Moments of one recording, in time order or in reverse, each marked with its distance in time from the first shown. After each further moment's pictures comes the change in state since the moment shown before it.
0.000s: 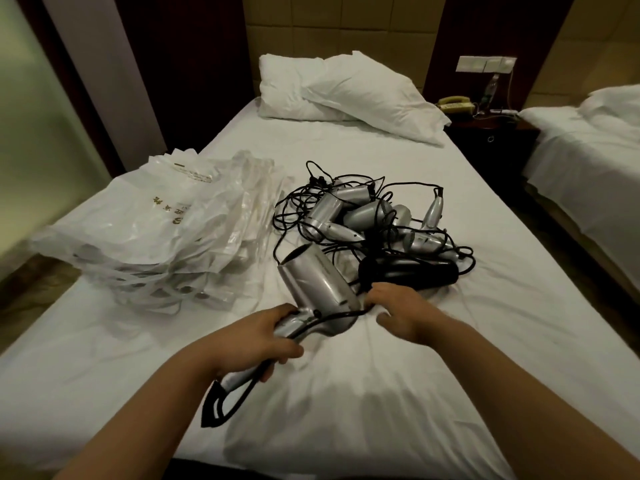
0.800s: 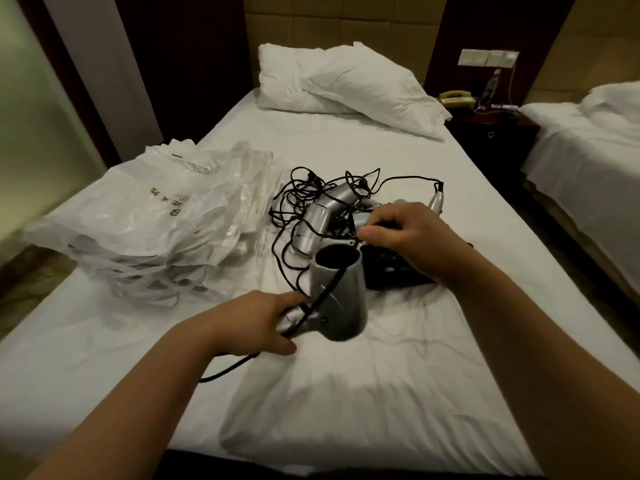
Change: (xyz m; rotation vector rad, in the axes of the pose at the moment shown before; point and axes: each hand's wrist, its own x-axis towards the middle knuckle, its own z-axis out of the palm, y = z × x) left_hand 0.001 0.018 -0.014 0.620 -0.001 0.111; right_hand -0.015 -0.070 -0.099 0.613 0.356 -0.111
